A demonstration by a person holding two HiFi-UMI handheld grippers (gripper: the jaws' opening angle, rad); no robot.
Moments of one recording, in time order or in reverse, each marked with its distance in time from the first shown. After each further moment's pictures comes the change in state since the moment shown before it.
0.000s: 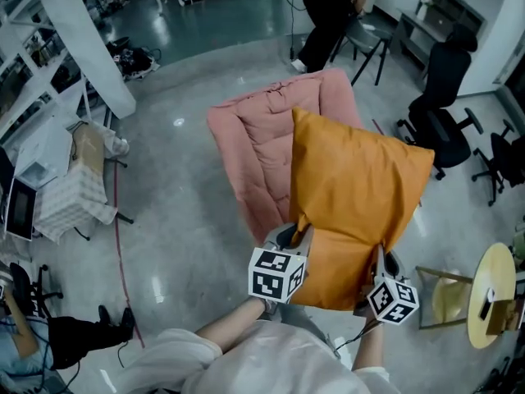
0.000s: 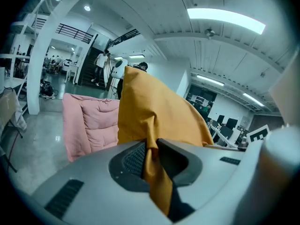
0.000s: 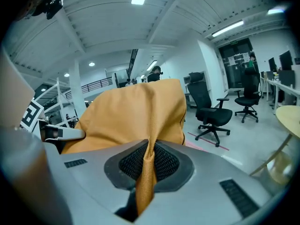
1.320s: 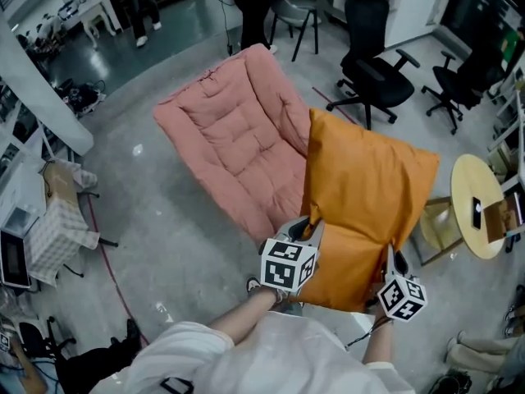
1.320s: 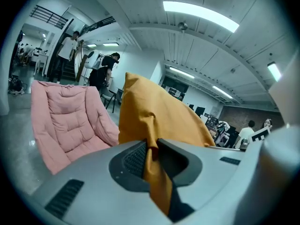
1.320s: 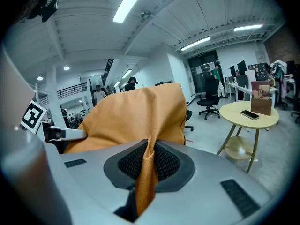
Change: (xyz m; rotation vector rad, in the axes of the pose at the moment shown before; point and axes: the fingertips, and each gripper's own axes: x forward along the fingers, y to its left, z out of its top) left arm -0.051 -0.194 -0.112 0.104 0.118 -0.302; right arm -0.252 -0.102 -0.080 0.134 -0.089 -0.305
